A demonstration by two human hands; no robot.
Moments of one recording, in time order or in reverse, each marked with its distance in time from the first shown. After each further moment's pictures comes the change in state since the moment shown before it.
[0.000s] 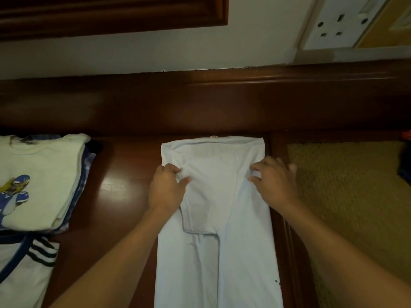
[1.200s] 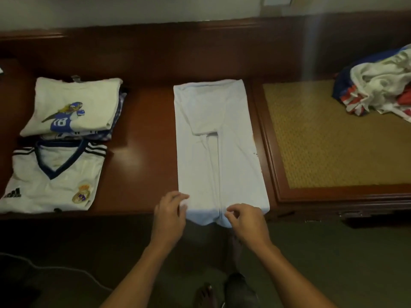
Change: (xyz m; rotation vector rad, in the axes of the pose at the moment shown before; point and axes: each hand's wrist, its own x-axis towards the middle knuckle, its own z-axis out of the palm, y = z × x) left_hand -0.374 -0.156 -0.012 -0.099 0.011 0.264; right_hand -0.421 -0.109 0.032 0.497 -0.164 0.222
